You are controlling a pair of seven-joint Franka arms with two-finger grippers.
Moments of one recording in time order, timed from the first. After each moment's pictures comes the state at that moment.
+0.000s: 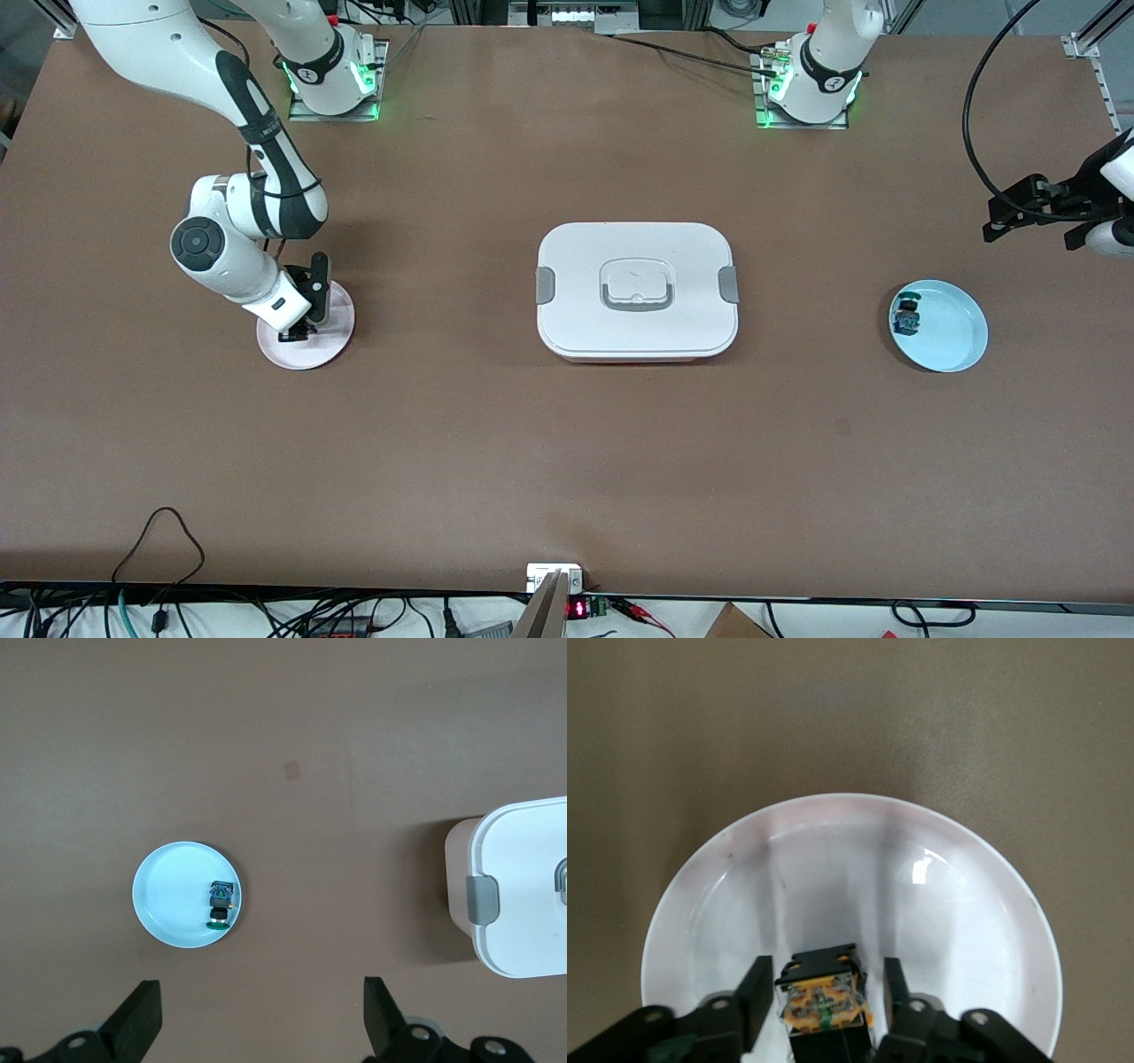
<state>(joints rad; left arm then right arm) 0.01 0.04 0.03 -1.56 -0.01 1.60 0.13 0.16 0.41 -0.07 -2.21 -0.02 2.59 -1.54</state>
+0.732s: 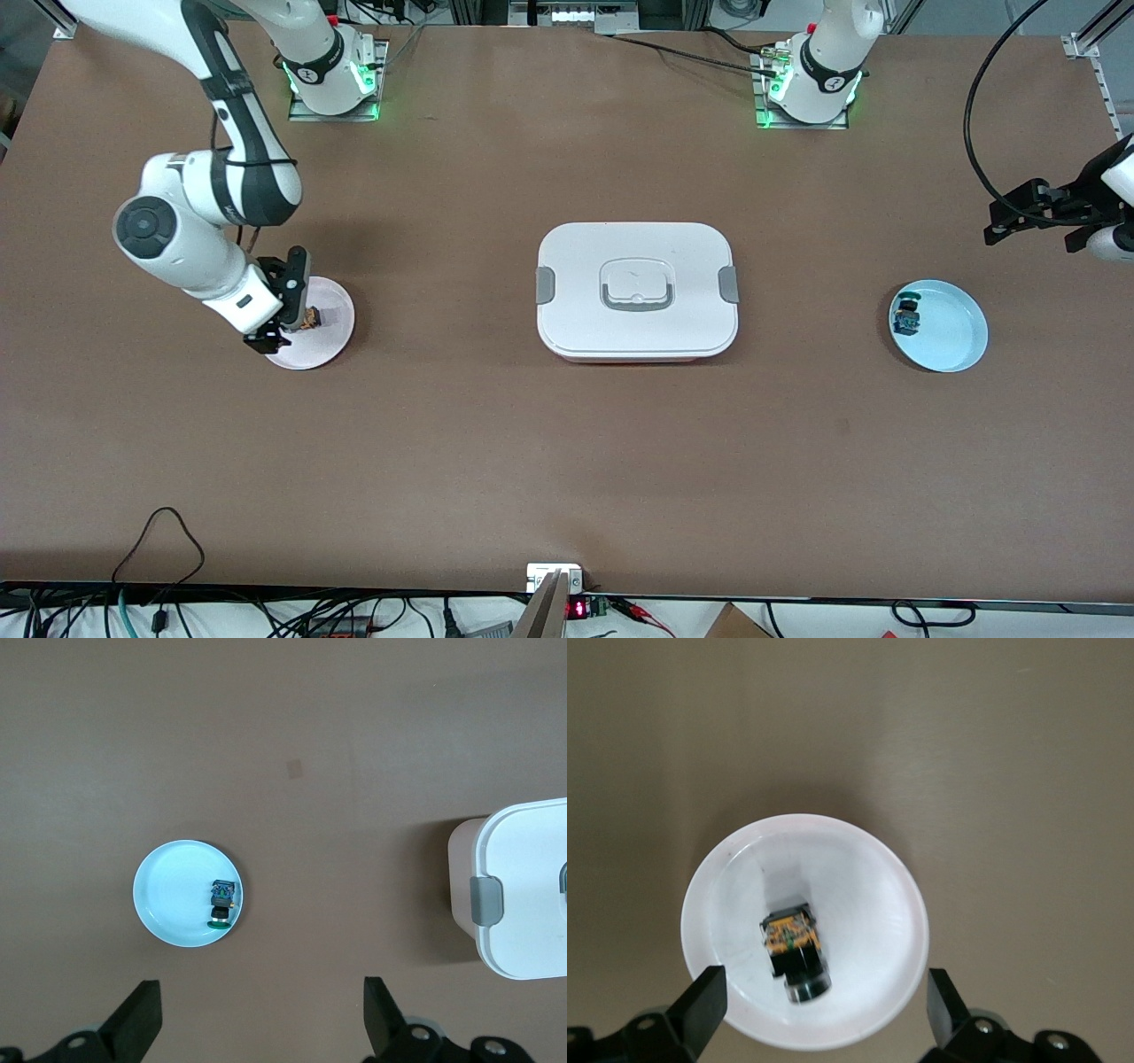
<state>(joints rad) 0.01 0.05 0.04 -1.56 -0.01 1.60 0.13 0.16 0.26 -0.06 -2.05 -0.01 2.30 -1.45</state>
